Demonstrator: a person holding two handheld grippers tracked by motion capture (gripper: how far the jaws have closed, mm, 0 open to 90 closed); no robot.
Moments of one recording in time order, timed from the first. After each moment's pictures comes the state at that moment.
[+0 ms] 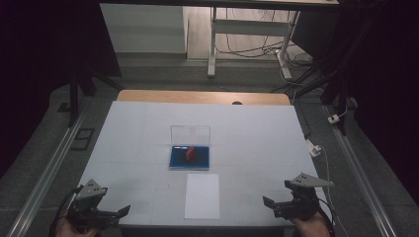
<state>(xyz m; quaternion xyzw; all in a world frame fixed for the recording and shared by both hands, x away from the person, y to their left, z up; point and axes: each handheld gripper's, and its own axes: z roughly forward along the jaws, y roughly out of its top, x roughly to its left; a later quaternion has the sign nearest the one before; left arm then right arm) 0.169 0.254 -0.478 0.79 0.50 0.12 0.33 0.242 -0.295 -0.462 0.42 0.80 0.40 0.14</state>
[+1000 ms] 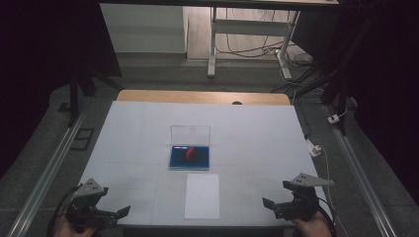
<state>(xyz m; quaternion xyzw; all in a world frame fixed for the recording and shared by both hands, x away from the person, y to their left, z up) 0.171 0.255 -0.476 0.79 0.49 0.10 0.34 0.243 -0.297 -0.462 0.41 0.81 0.41 0.11</state>
